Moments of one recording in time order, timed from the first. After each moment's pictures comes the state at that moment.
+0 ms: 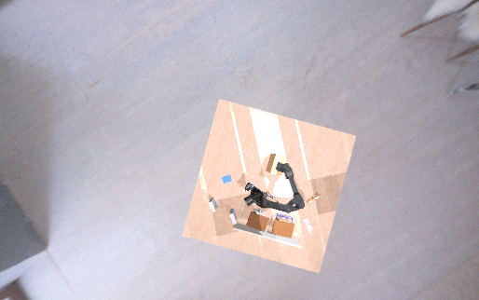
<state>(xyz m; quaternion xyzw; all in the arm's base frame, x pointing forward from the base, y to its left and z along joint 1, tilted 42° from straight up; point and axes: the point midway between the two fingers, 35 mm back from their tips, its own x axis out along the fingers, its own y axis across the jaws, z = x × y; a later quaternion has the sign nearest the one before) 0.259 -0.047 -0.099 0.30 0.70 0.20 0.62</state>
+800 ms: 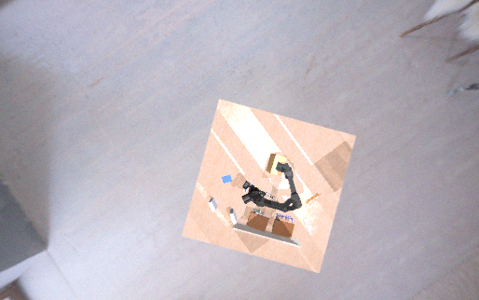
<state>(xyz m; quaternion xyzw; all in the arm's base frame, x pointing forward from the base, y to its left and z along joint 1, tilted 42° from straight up) 0.255 -0.062 -0.112 0.30 0.70 0.20 0.62</state>
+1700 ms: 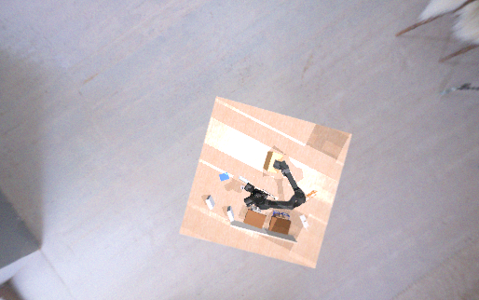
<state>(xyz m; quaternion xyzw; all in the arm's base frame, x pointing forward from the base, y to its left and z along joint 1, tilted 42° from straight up) 0.266 -0.070 -0.047 0.29 0.70 0.20 0.62</state>
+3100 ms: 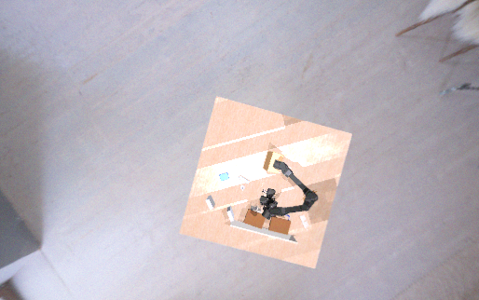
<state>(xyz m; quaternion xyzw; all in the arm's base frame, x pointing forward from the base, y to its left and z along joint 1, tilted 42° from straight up) 0.294 0.069 0.002 0.59 0.69 -0.26 0.33</state>
